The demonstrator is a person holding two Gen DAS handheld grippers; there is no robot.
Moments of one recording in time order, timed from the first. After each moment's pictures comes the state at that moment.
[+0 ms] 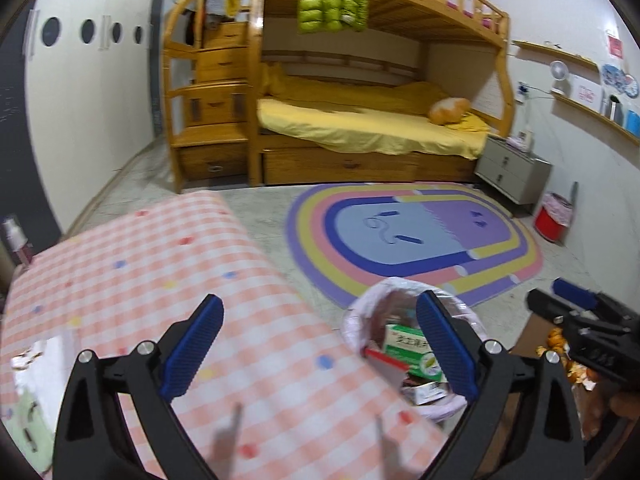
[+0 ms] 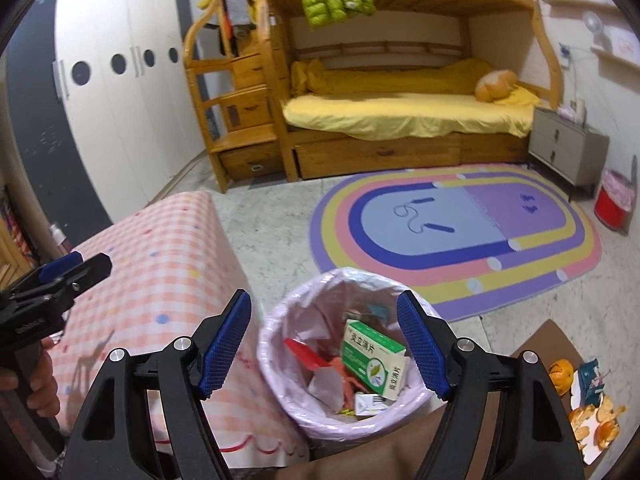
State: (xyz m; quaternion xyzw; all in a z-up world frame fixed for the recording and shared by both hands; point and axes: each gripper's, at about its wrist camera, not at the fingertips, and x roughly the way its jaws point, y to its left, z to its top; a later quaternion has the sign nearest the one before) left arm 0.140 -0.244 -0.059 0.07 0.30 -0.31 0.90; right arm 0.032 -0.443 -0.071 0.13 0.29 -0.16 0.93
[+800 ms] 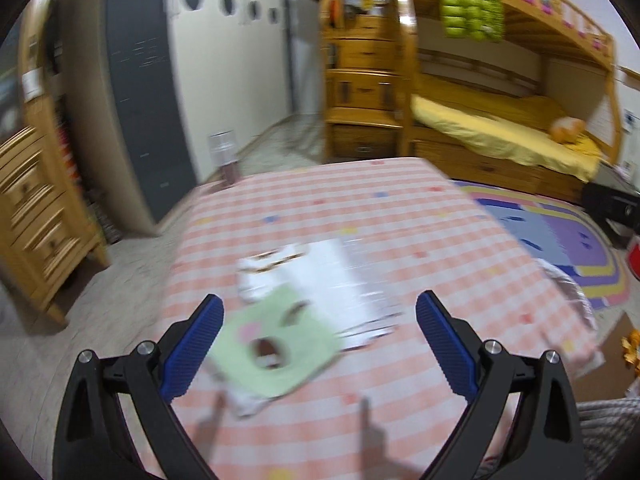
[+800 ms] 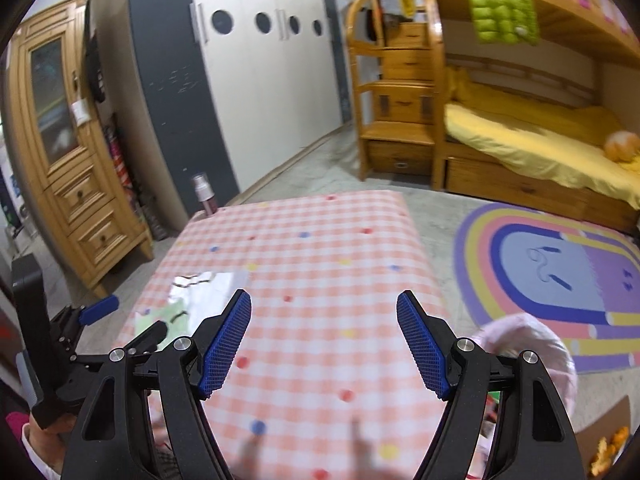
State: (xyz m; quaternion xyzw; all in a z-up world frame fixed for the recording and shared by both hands) left arm 0.137 -0.007 -0.063 0.05 0.33 -0.08 0.94; right arm 0.126 -0.238 -0.017 0.06 0.31 0.05 0.95
